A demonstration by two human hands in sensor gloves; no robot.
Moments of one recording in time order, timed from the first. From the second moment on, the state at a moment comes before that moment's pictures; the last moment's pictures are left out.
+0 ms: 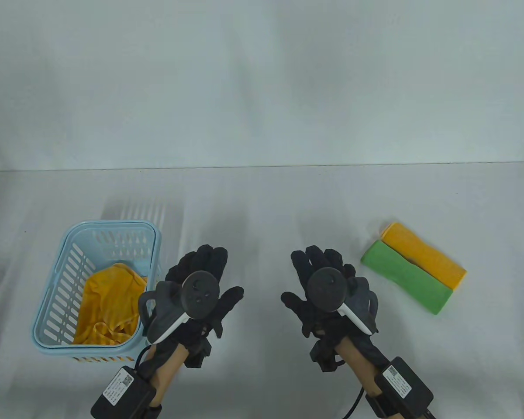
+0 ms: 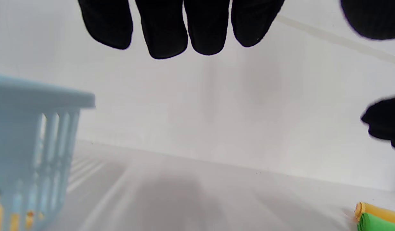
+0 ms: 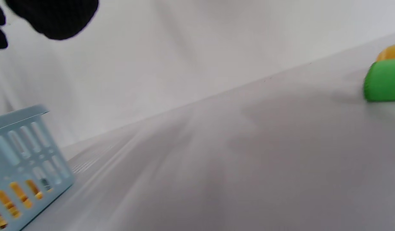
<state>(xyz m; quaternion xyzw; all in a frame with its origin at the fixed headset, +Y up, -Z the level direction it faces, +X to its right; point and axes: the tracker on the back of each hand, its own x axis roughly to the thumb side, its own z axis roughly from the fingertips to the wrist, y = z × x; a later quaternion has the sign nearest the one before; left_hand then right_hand) -0.167 -0.593 -0.299 0.05 -0.07 0.11 0.99 0.098 -0.657 -0.310 0.07 0.01 0.97 0.22</state>
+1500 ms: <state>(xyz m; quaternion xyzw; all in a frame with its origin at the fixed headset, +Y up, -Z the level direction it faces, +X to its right) -0.327 -0.734 -0.414 -0.33 0.18 -0.09 0.92 0.092 -0.682 -0.299 0.10 0.03 0.96 0.25</state>
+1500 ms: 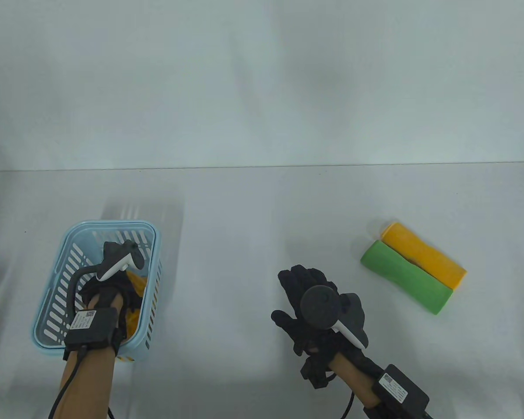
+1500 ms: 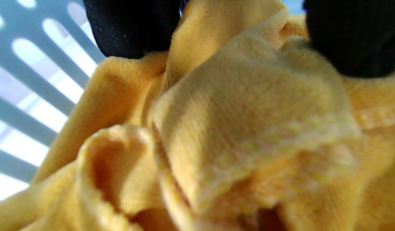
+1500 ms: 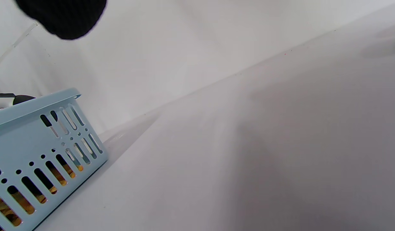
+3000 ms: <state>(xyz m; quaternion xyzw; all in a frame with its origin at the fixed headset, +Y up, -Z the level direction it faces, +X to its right) -0.320 -0.551 -0.374 0.01 0.19 0.10 0.98 0.109 -0.678 -0.306 0.07 0.02 0.95 0.30</state>
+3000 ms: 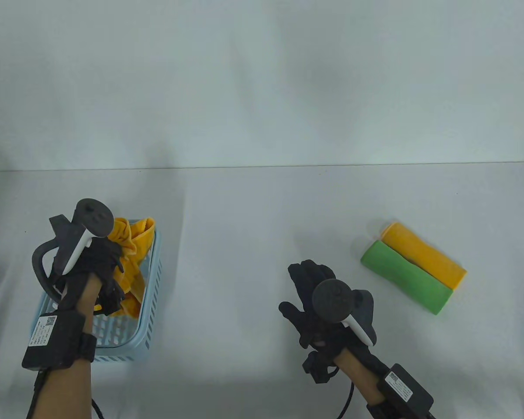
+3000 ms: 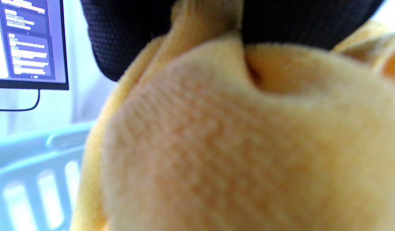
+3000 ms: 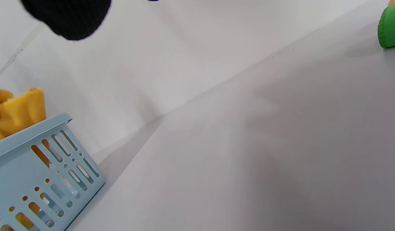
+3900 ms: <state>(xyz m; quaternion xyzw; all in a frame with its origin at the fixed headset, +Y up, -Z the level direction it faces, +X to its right) -0.201 -0.465 -0.350 0.08 -0.06 0.36 0.93 0.126 -0.676 -0.311 0.04 0.02 0.95 0.32</state>
